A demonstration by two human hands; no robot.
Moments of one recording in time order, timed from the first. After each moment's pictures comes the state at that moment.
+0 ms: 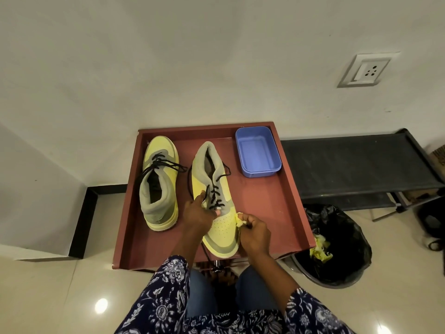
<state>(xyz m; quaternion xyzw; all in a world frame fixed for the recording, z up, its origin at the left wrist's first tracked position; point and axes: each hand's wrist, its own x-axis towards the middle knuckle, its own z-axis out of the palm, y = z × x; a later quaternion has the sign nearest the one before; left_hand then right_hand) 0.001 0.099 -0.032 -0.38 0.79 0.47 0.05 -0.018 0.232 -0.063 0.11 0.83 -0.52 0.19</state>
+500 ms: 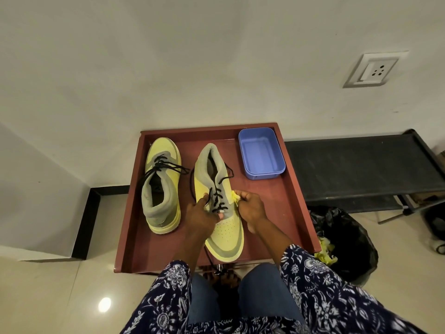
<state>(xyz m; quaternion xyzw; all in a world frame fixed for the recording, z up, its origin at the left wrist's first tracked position) -0.001 0.098 -0.033 -0.39 0.78 0.48 0.05 -0.082 0.199 -0.062 0.06 0.77 -0.56 0.29</state>
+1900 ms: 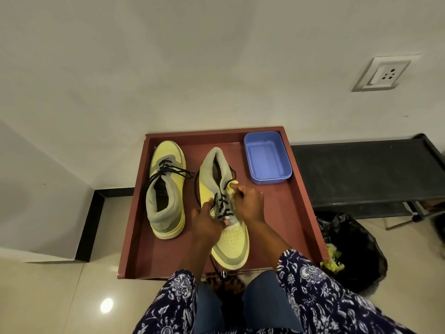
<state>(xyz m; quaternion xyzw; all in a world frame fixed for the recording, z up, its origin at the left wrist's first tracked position) -0.001 0.100 -0.039 -0.38 0.79 0.47 0.04 -0.085 0.179 -0.038 -0.13 0.88 -0.44 0.10</state>
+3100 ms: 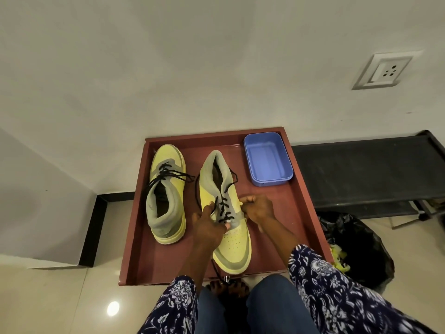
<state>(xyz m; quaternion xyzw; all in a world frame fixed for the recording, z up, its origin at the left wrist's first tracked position) -0.001 0.101 -0.037 -0.39 0.77 0.50 0.05 -0.107 0.197 -0.064 0.04 0.82 -0.49 0.28</state>
